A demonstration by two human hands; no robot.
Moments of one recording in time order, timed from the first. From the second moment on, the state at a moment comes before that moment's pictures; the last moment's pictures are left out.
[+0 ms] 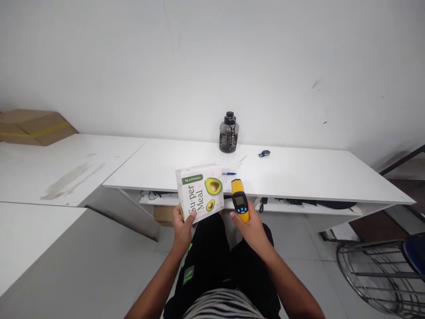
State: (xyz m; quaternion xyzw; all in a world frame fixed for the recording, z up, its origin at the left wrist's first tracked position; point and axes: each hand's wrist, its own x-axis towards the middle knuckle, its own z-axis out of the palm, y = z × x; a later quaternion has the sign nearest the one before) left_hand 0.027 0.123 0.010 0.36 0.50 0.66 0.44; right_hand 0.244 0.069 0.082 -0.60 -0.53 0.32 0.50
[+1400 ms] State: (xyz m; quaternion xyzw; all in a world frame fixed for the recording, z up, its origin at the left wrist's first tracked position) left_hand 0.018 0.367 0.043 0.56 0.71 0.40 0.13; right_hand 0.336 0.217 0.041 -0.84 -0.51 -0.03 0.19
